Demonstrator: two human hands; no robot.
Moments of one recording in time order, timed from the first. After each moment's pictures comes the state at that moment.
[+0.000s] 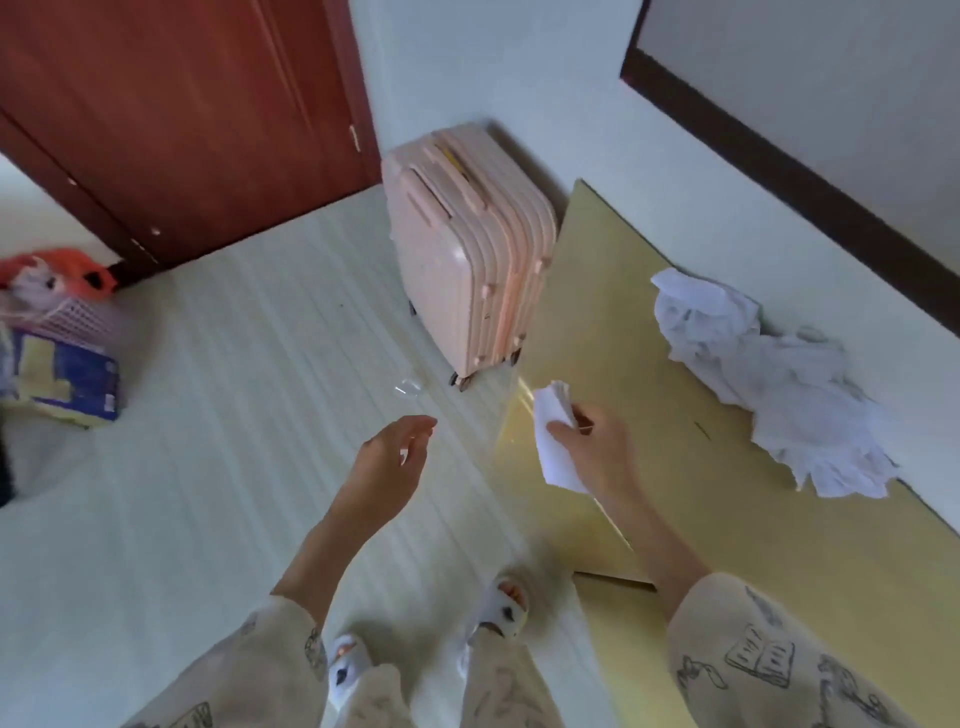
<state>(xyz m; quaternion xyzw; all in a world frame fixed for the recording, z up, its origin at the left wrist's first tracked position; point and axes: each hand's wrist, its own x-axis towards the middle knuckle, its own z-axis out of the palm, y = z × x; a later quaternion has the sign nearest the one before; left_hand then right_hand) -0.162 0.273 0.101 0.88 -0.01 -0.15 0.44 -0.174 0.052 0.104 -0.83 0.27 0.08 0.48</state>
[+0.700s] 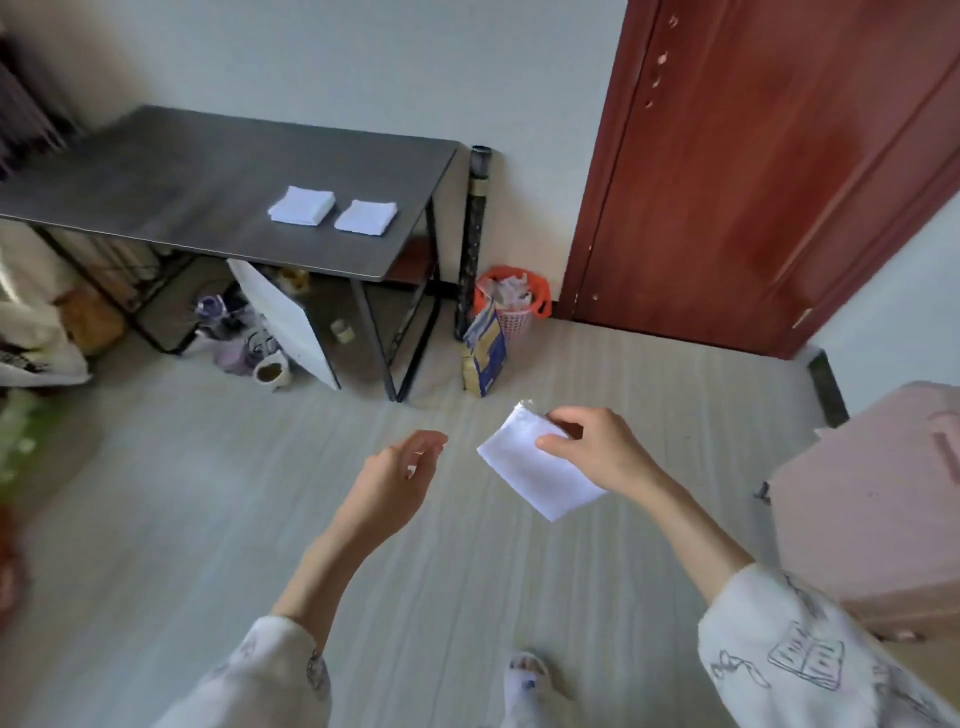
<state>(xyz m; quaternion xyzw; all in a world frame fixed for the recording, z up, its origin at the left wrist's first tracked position) -0.343 0.823 0.175 0.86 0.30 0.10 0.41 -0.175 0.667 0.207 -0.84 -0.32 0.27 0.34</state>
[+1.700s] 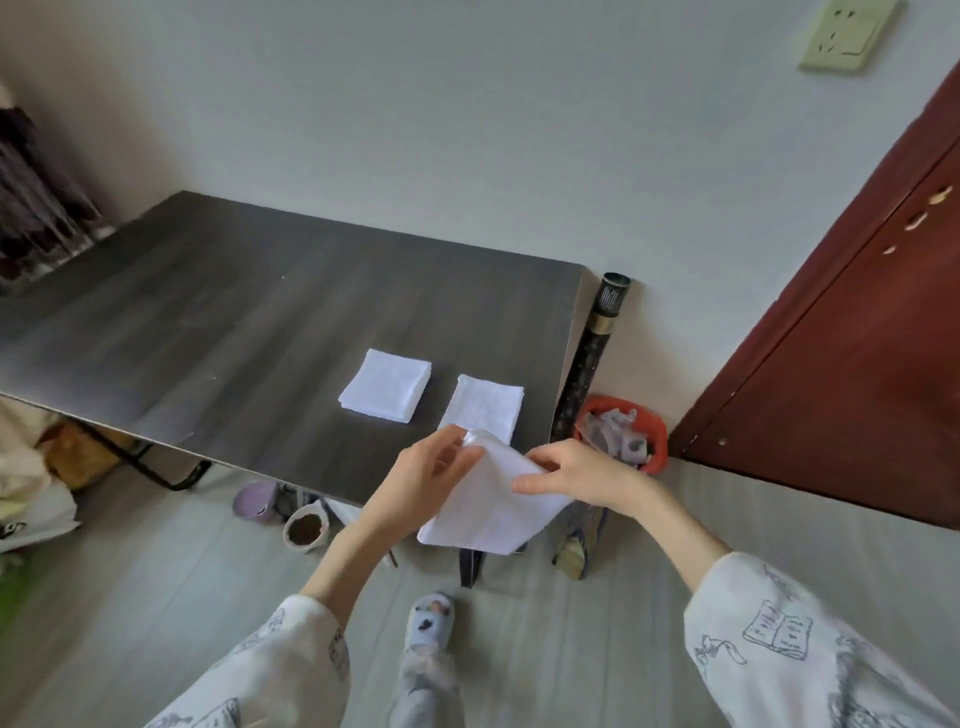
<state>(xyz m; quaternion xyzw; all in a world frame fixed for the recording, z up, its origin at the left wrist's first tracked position) -0.090 1.389 0.174 0.83 0.28 0.11 0.47 0.069 1.262 0.182 -0.76 -0.40 0.44 0.26</state>
